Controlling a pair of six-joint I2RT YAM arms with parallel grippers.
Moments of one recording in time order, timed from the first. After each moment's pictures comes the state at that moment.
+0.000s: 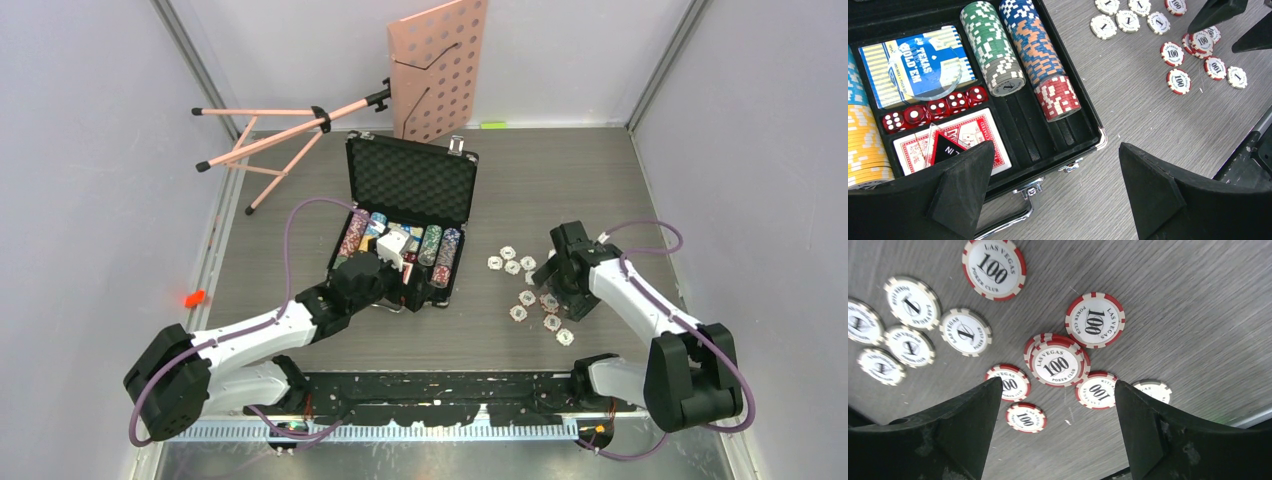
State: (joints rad) left arm -0.85 1.11 0.51 0.19 -0.04 -0.26; right arm 0.20 1.21 0.68 -0.79 0.21 1.03
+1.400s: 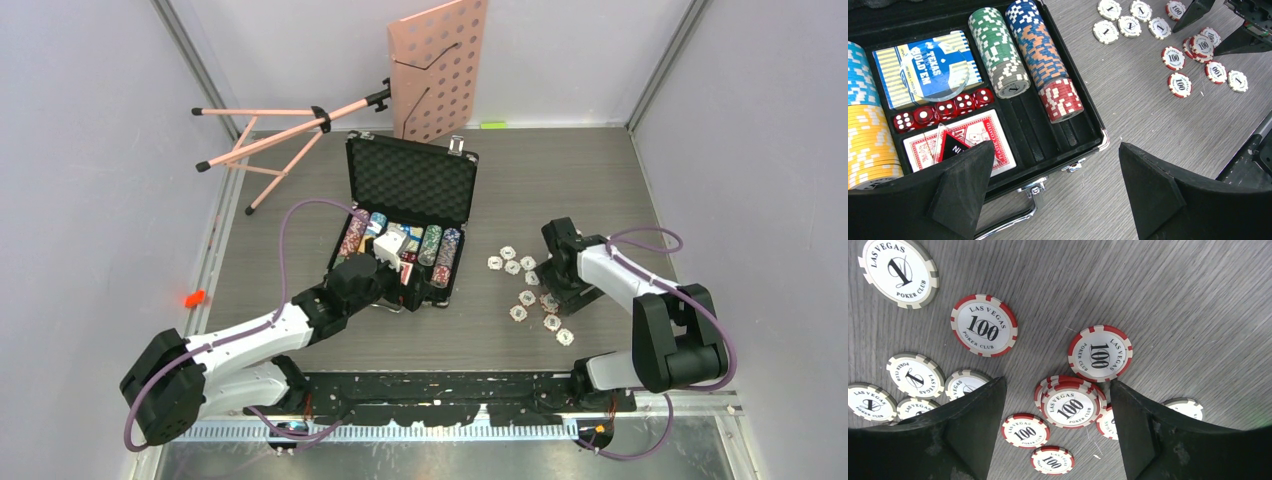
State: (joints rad) left arm -0.85 1.07 0.49 0.19 -0.06 -0.25; right arm 0.20 1.38 0.71 -0.74 0.31 1.29
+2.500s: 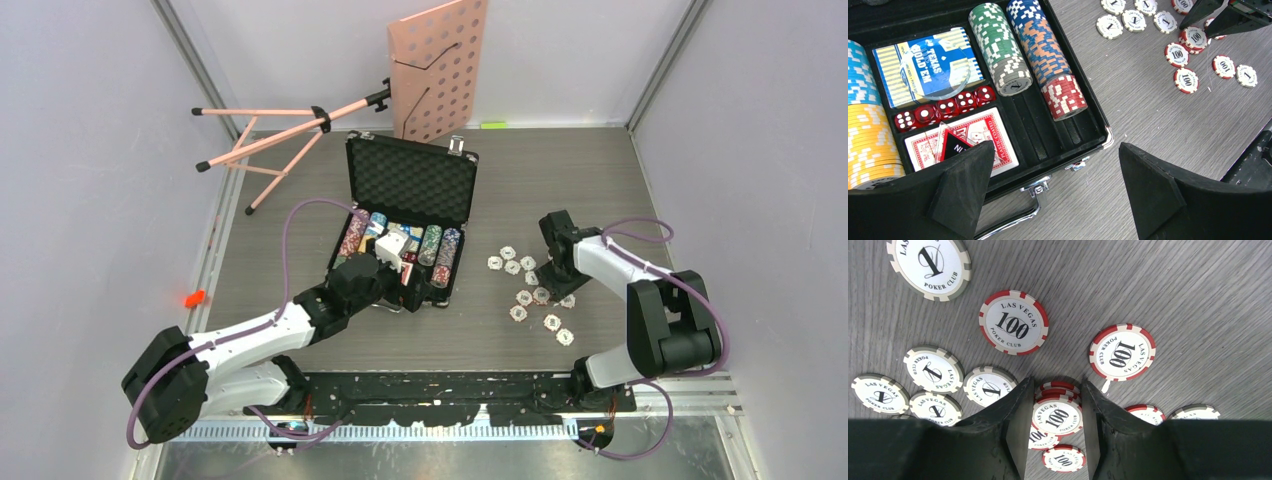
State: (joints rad) left arm -0.85 1.09 0.49 0.19 -0.06 -0.24; right arm 0.21 1.47 0.76 -0.72 0.27 1.23
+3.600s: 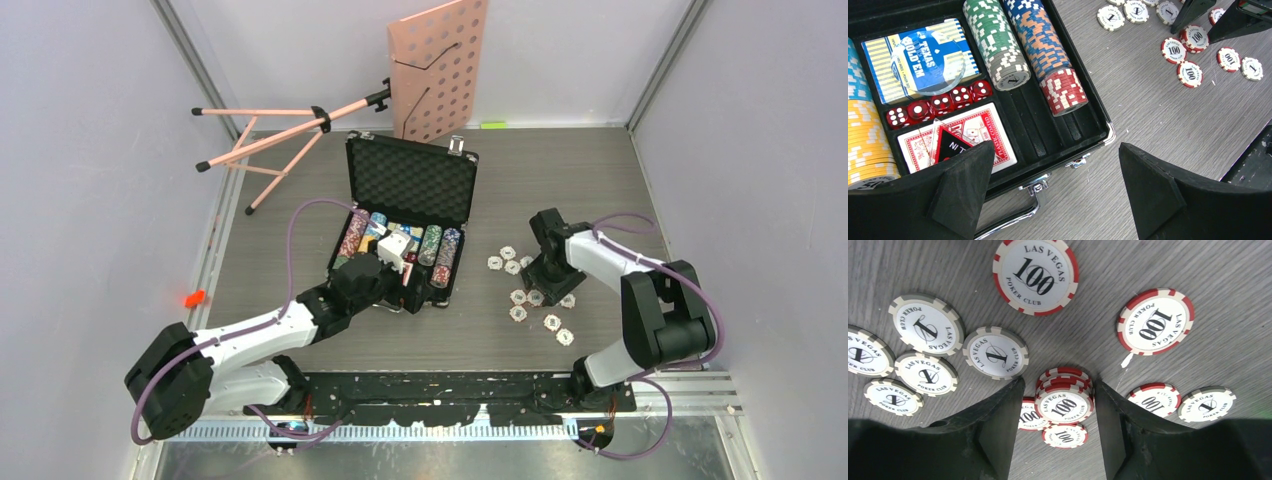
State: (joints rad) left arm -0.85 1.12 0.49 0.19 -0.05 -0.24; right arm 0.26 1.50 0.80 -0.76 0.17 1.17
